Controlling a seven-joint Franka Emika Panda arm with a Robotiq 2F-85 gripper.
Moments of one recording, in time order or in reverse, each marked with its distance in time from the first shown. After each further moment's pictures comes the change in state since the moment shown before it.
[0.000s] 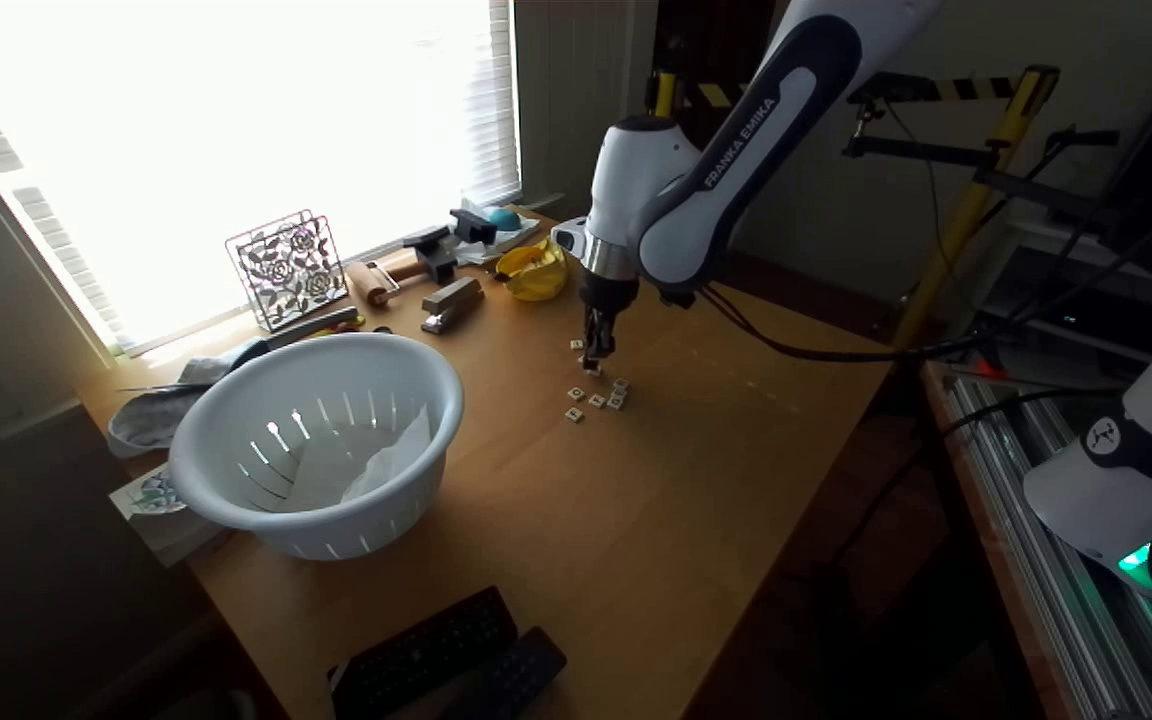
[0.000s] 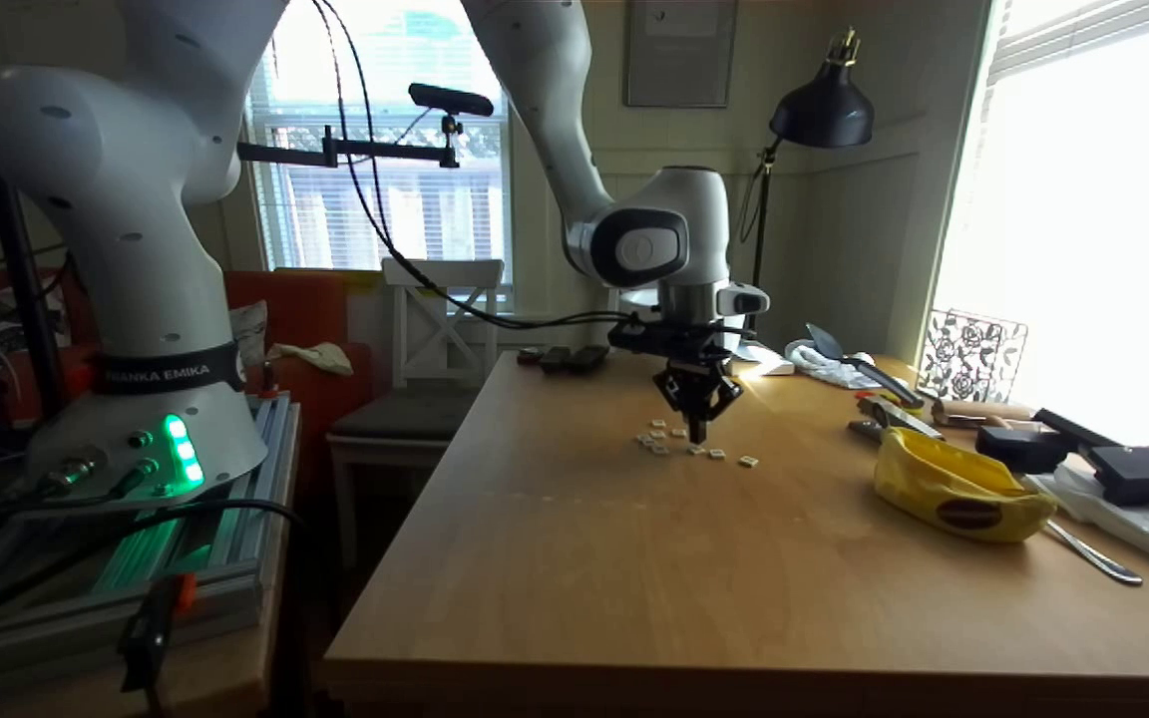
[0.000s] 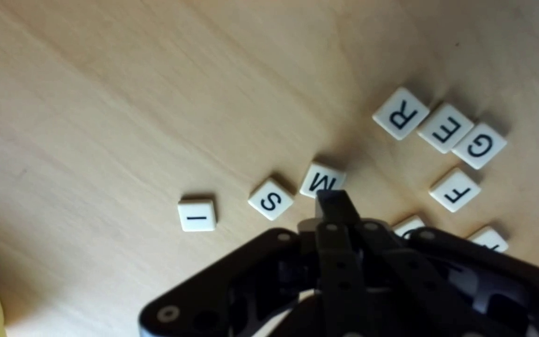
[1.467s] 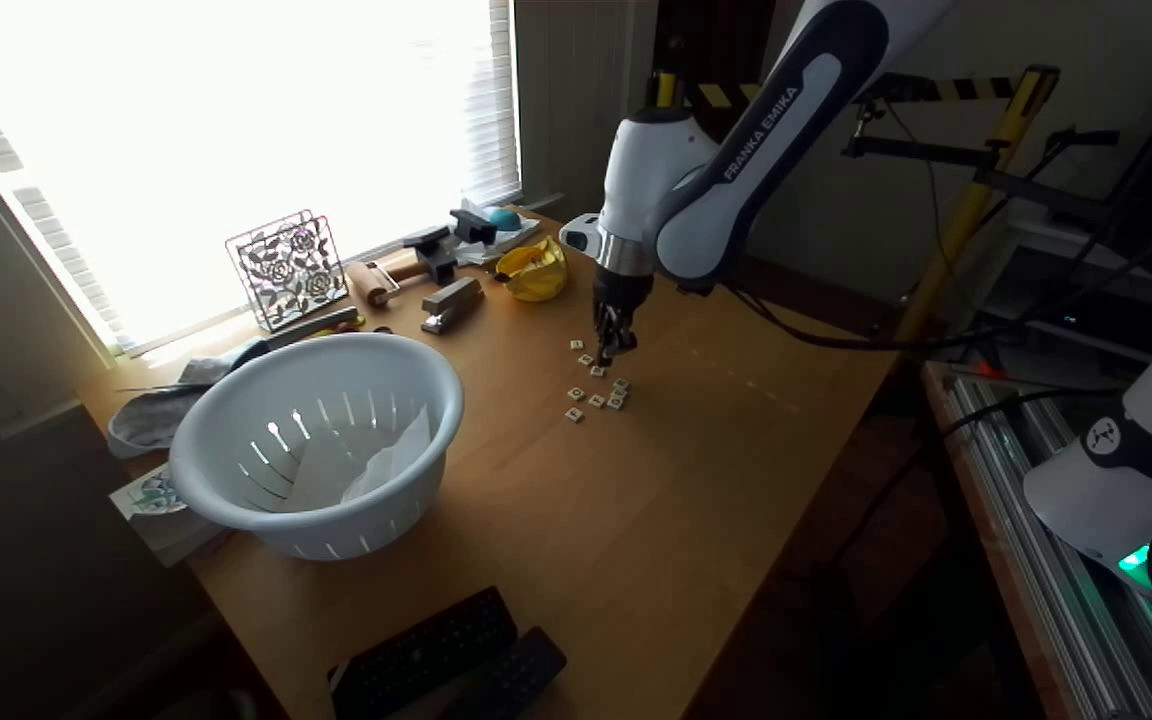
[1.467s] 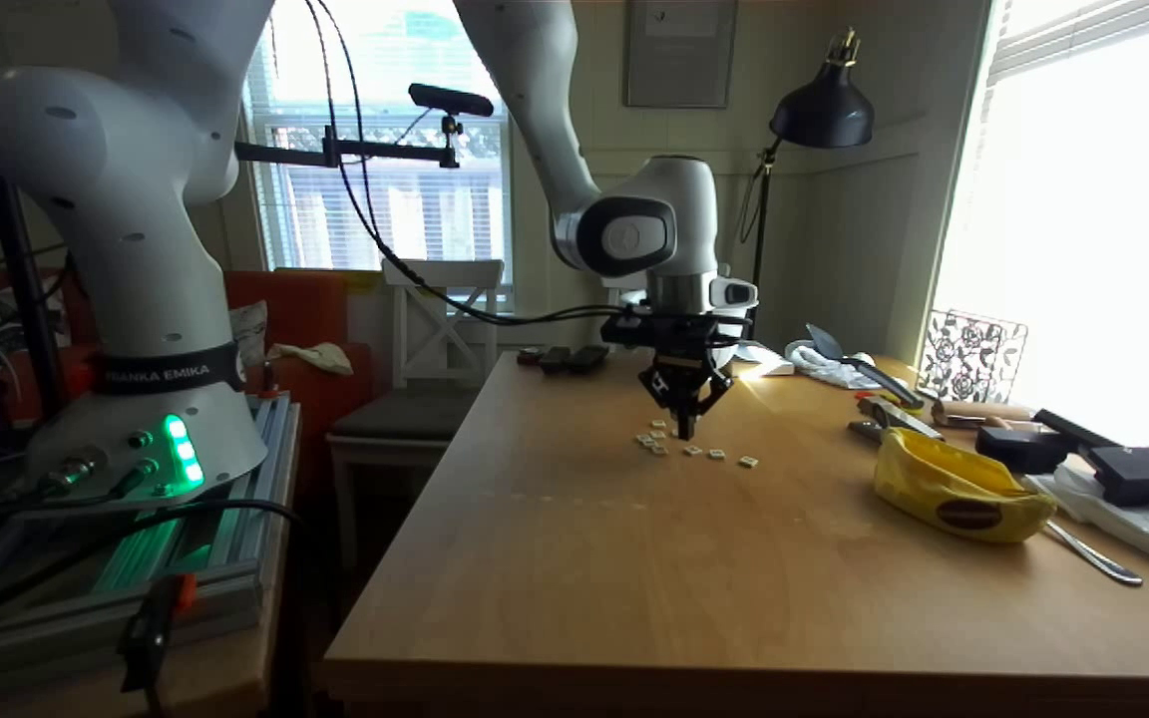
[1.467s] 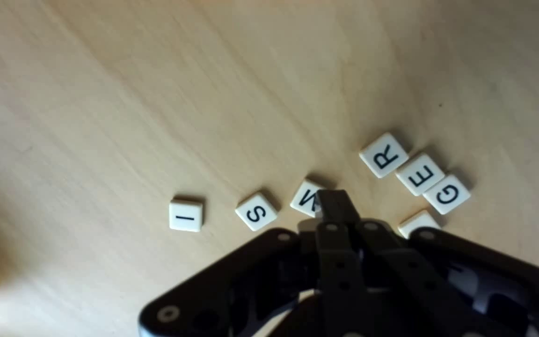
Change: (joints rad) arm 0.028 -0.058 -0.031 -0.067 0.000 -0.007 -0.164
